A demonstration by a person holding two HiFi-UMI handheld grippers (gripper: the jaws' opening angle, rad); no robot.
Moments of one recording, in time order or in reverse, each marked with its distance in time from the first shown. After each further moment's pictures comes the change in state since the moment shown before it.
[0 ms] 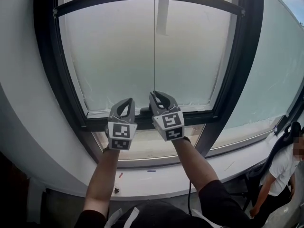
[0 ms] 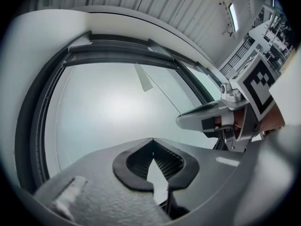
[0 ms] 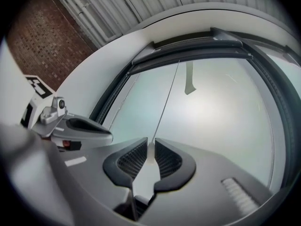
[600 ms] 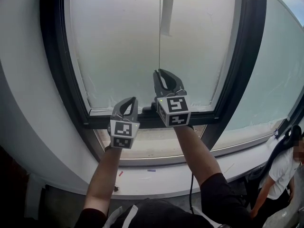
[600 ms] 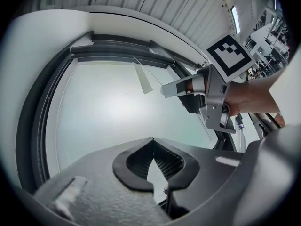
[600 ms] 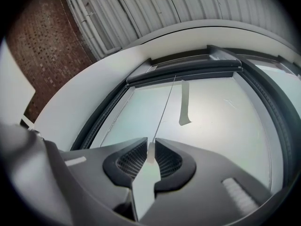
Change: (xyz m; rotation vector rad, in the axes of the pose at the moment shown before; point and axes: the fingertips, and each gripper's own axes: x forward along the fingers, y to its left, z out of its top) left arm -0.006 -0.003 0.009 -0.029 -0.011 -0.004; right arm 0.007 -0.027 0.098 -0.012 -0.174 -0.067
